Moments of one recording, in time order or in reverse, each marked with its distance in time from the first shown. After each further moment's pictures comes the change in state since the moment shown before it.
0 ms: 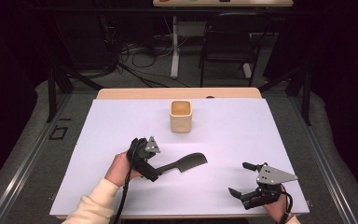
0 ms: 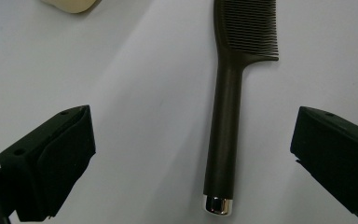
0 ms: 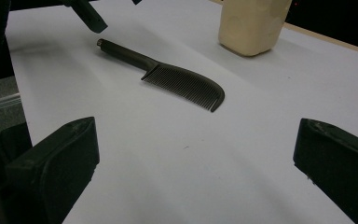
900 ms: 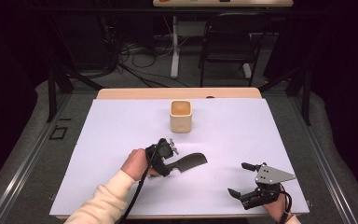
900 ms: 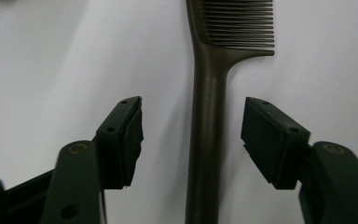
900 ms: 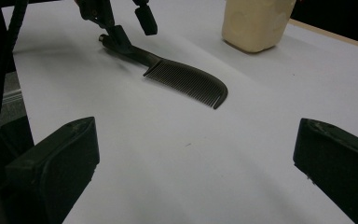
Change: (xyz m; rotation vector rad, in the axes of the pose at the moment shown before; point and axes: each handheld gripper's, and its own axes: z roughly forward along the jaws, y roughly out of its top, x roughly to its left) left arm -0.013 0.040 0.036 0.264 -0.051 0.088; right arm 0.000 0.000 0.003 0.015 0.011 -0.002
